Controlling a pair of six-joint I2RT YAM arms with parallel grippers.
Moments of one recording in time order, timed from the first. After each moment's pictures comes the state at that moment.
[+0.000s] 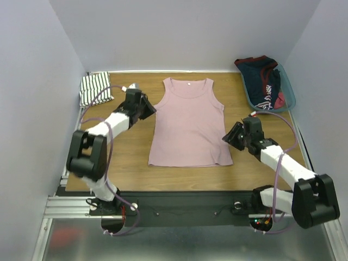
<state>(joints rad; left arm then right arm) -0.29 1.54 0.95 -0.04 0.06 -0.77 0.23 1.12 0.56 -0.22 -0.05 0.78</state>
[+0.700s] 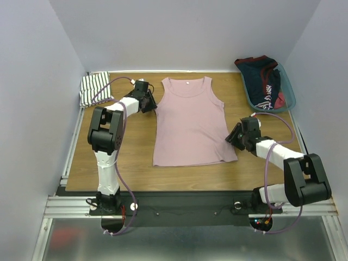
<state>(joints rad) -0.26 2.09 1.44 -0.17 -0.01 -0.58 0.19 1.35 0.56 -0.07 0.05 0.74</state>
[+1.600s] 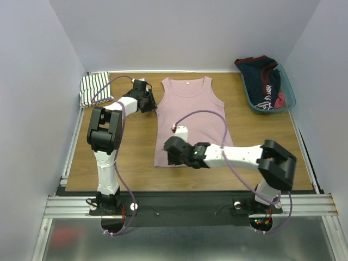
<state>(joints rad) -0.24 2.09 1.45 -0.18 0.07 -0.52 1.10 1.61 1.04 -0.31 0.41 0.84</state>
